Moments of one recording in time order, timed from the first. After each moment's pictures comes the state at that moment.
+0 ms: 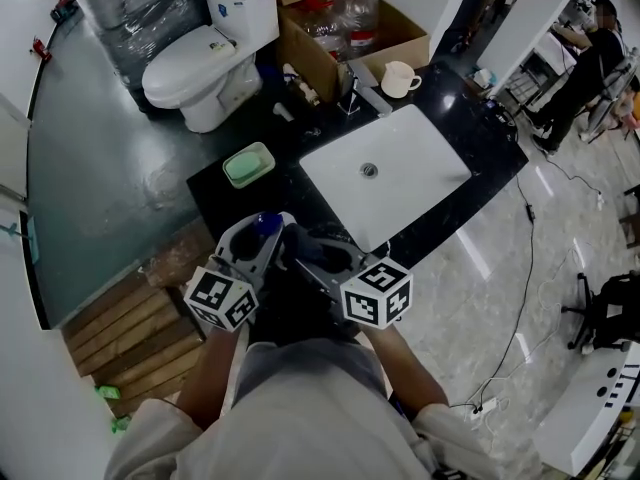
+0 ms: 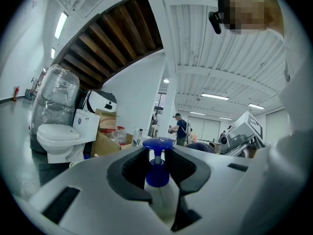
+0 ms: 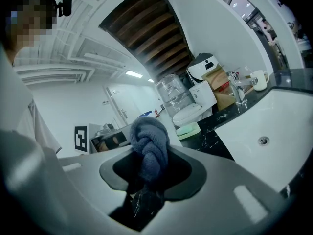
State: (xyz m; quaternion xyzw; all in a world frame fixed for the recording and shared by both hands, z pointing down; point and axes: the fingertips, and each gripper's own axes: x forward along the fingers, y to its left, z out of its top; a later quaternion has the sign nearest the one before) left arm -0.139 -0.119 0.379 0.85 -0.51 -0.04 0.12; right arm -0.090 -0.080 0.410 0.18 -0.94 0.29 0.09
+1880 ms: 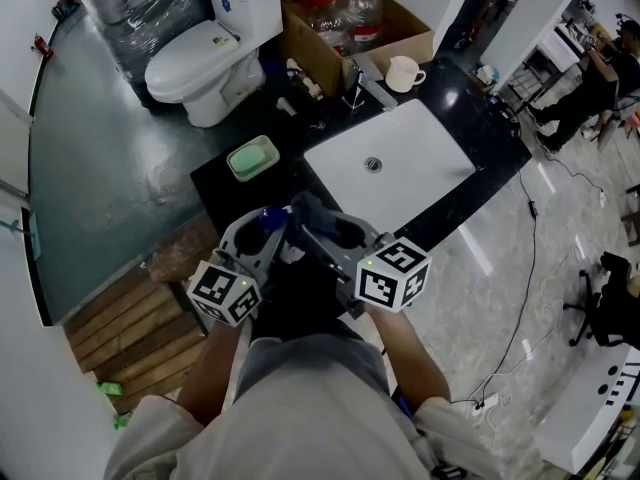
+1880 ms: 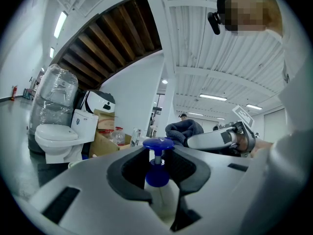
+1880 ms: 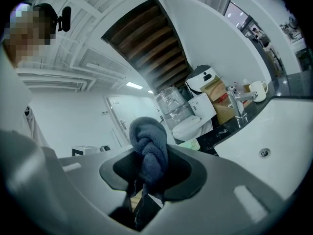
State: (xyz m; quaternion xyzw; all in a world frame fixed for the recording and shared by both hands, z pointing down) left arm -0.139 -0.115 0.379 0.86 -0.50 -0.04 0.12; right arm -0.086 -0.110 0.372 0.20 -0.94 0.27 0.03
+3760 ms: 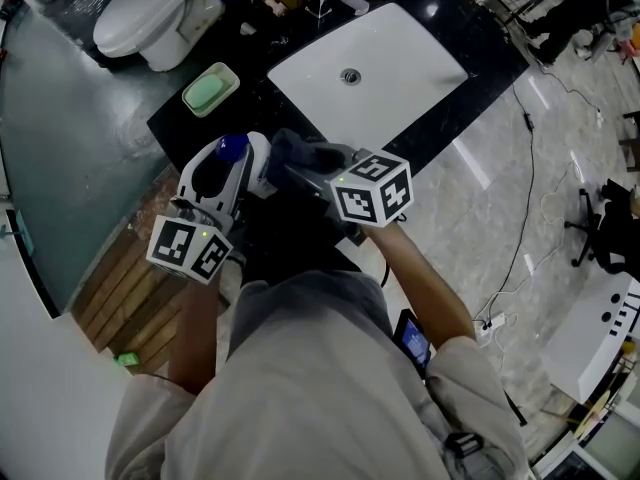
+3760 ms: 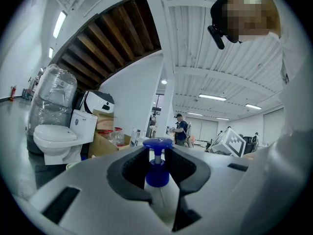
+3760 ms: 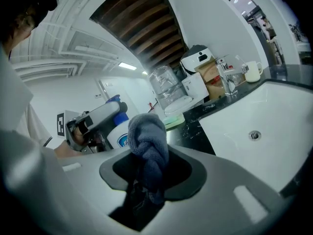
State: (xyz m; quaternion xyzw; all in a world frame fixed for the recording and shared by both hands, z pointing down) left arm -0.135 -0.121 0.373 0.86 -0.50 -0.04 0.12; right arm -0.072 -0.117 0.464 0.19 -0.92 0.30 0.14
